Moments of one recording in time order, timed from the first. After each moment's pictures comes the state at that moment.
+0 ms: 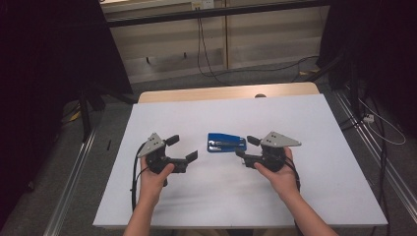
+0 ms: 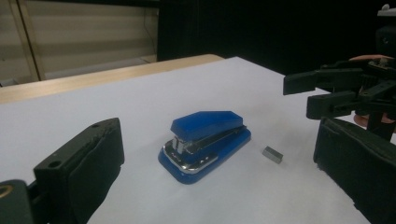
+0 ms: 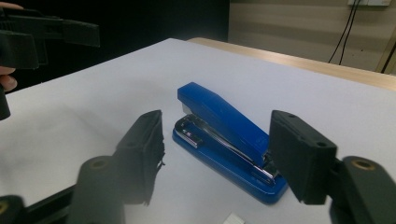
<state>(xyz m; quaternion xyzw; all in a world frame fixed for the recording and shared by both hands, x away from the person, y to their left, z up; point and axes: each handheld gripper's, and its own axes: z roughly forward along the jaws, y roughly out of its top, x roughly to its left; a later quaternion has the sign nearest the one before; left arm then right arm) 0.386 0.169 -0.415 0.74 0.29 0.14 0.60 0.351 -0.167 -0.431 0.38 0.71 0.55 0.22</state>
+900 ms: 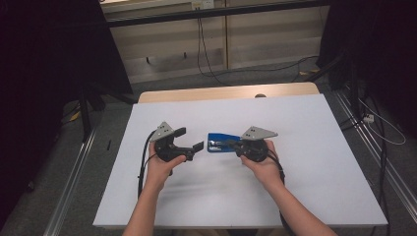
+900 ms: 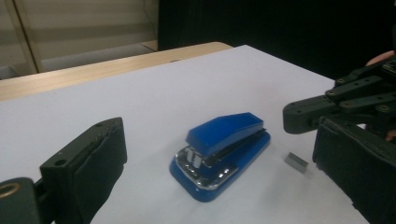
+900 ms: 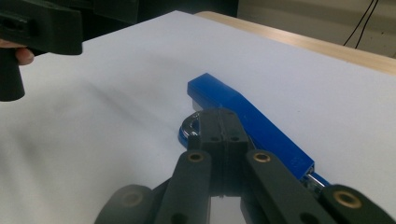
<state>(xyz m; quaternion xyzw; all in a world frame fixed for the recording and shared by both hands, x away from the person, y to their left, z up) 0.423 0.153 -0.419 0.75 0.30 0.13 0.57 0.380 -0.131 -0.434 0.37 0.76 0.50 0.20</state>
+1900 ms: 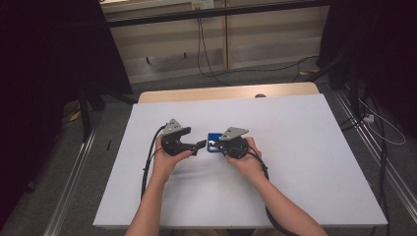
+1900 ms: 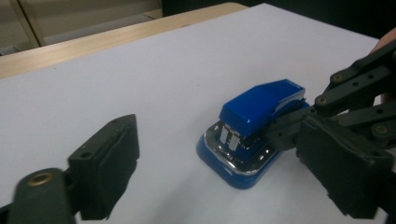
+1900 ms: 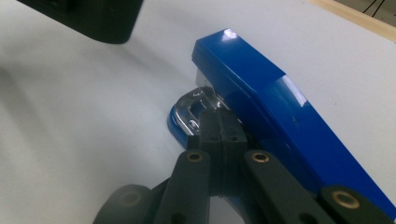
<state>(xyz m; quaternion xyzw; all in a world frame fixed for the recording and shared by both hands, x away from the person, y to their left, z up) 0.450 0.142 -0.440 0.80 0.29 0.13 0.51 0.413 -0.088 -0.461 0.34 0.82 0.41 0.22</state>
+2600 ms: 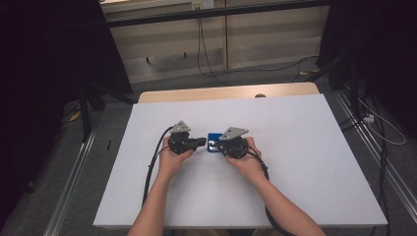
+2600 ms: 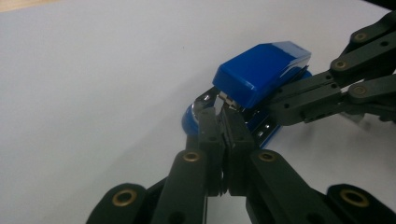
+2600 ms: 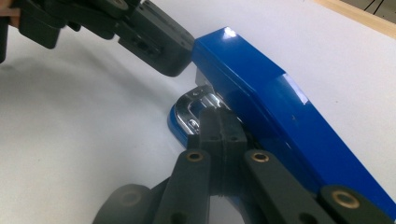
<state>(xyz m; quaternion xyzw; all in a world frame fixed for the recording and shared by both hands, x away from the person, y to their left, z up) 0.463 0.127 -0.458 0.83 0.29 0.07 0.47 0.413 -0.089 -0.461 0.34 0.82 0.41 0.21</state>
